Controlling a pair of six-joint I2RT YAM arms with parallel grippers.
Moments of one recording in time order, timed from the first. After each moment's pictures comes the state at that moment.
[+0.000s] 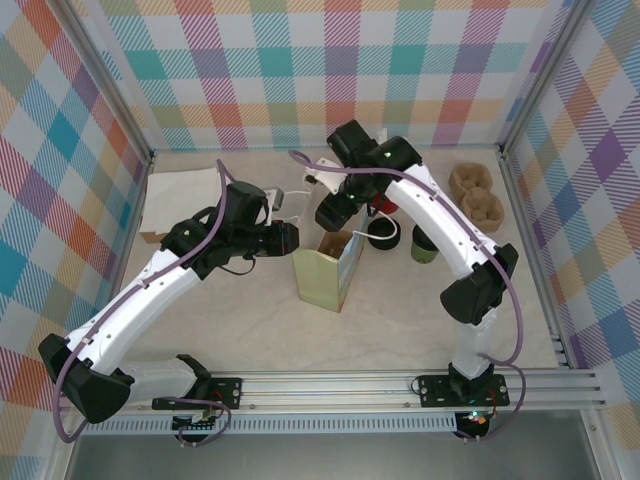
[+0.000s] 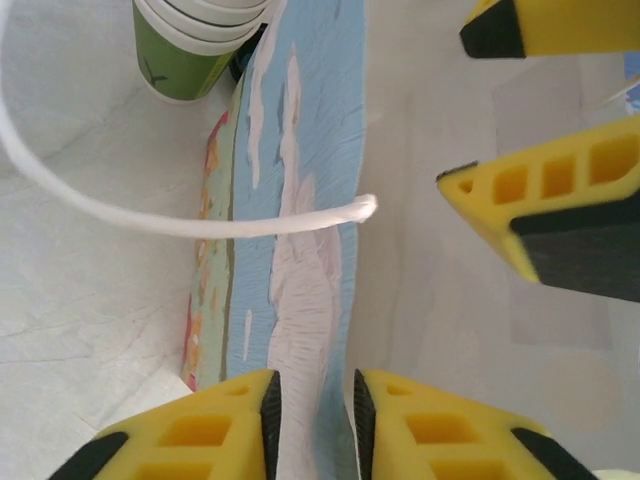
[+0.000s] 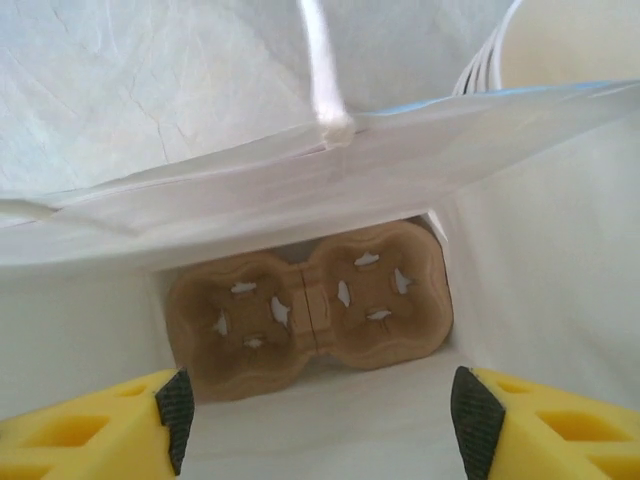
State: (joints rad) left arm -0.65 1.22 1.30 -0.84 0.12 -0.57; right arm 0.69 1.90 2.17 -1.36 -0.14 -0.29
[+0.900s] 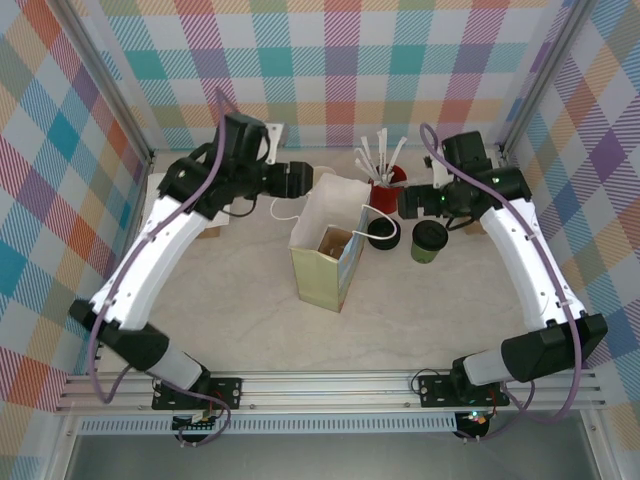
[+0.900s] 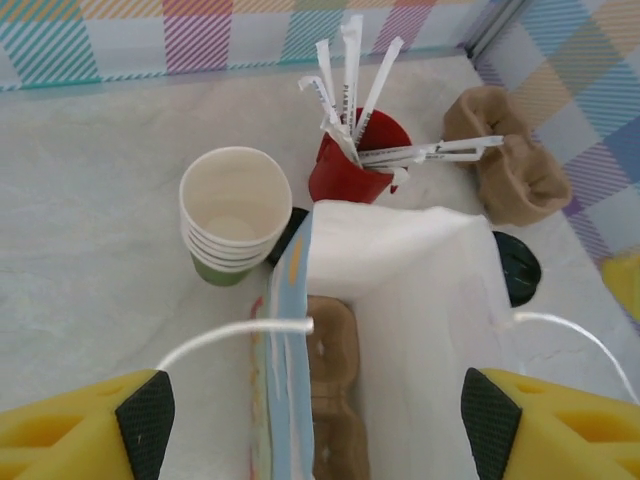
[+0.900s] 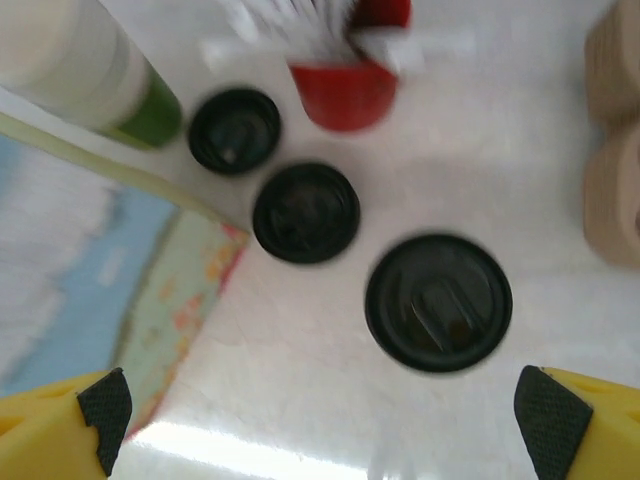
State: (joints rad) left arm -0.56 1.58 1.96 -1.05 0.04 -0.30; right arm 0.27 1.41 1.59 -1.20 -0.04 0.14
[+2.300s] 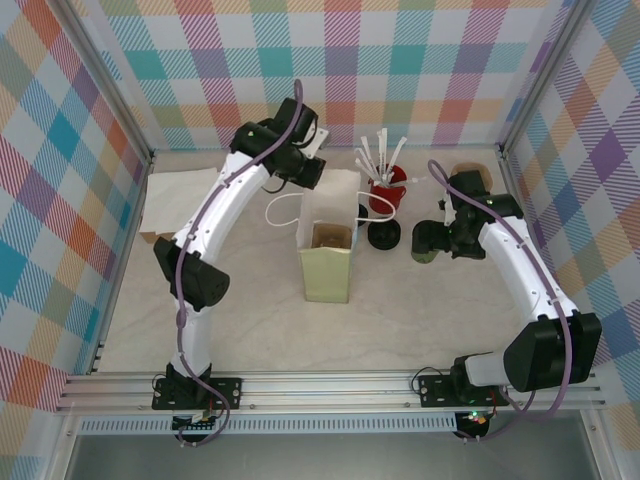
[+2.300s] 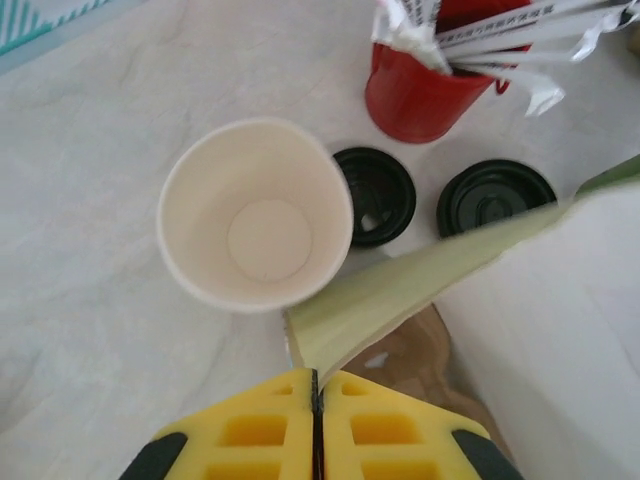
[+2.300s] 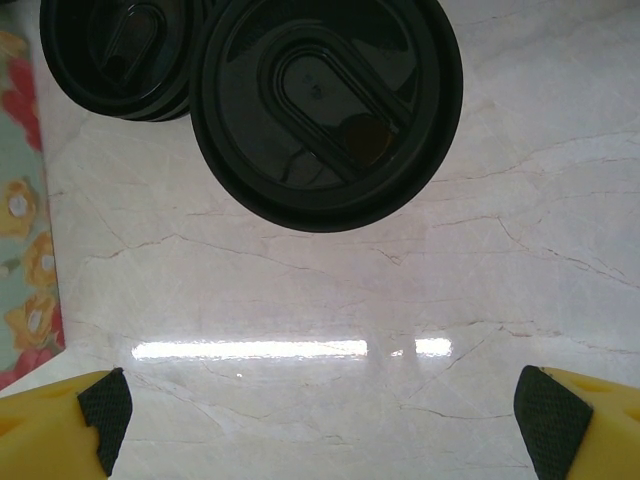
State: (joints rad) left arm -0.55 2.05 2.37 -1.29 0.02 -0.07; right arm 0.16 1.35 1.26 -1.17 -0.03 0.21
